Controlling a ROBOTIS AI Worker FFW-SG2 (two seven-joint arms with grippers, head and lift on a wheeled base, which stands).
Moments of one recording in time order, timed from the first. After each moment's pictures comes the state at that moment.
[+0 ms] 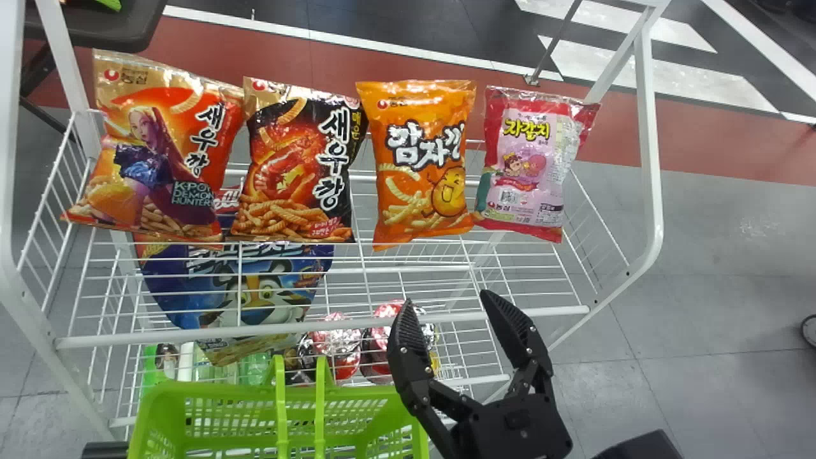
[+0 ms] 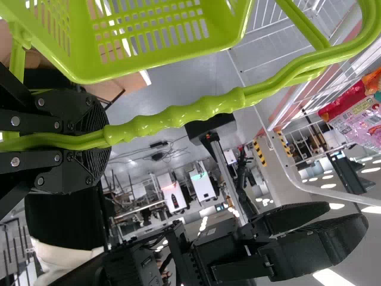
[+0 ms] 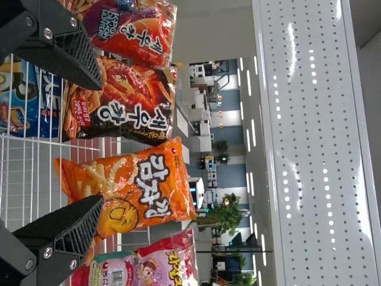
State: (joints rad) left arm 0.64 0.17 -0.15 -2.25 0.52 1.16 -0.83; right arm 1.00 -0.17 0.14 -2.35 -0.04 -0.23 -0.07
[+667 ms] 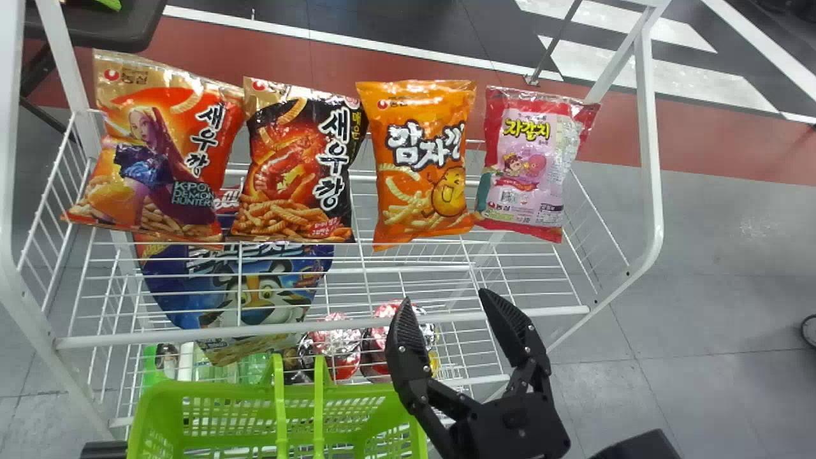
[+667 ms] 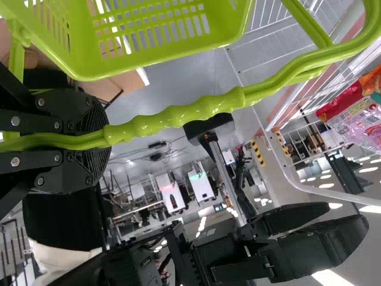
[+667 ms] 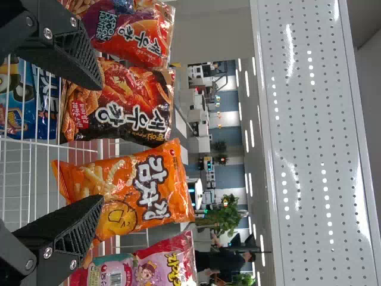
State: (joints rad) left arm 0.64 0.17 -0.15 -2.25 0.52 1.15 -0.83; right arm 0.99 -0.17 0.14 -2.35 -0.04 -0.23 -0.07
